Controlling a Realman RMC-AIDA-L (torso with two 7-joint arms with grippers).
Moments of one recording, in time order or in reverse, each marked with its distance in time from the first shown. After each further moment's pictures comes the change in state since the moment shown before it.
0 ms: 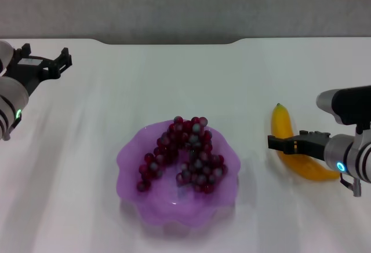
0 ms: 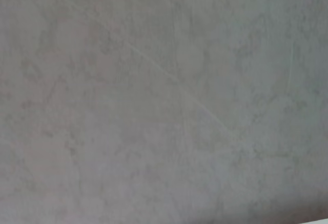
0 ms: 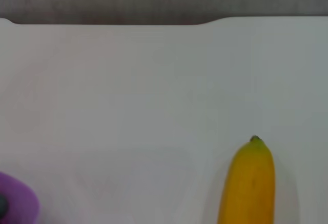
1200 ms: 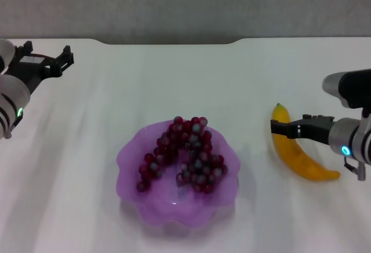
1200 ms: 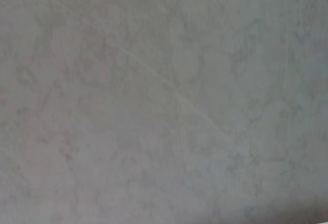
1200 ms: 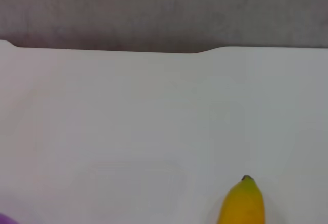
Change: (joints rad) left arm -0.003 0.001 0.006 0.003 0.001 0.006 0.000; right arm 0.012 0.005 0.113 -0.034 0.002 0.051 -0.101
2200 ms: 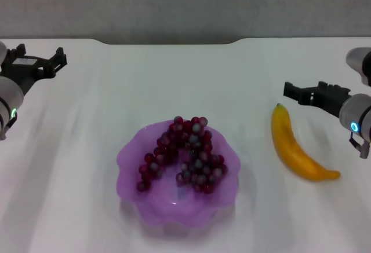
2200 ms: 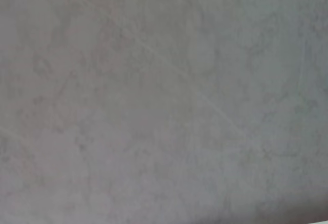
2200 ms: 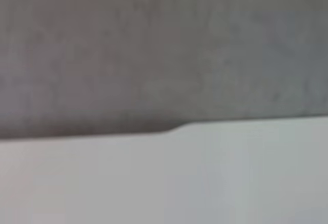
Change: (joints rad) left arm 0.006 0.014 0.008 -0.001 -0.038 -0.011 0.001; right arm -0.016 -0.016 -0.021 -0.034 0.160 -0.189 -0.037
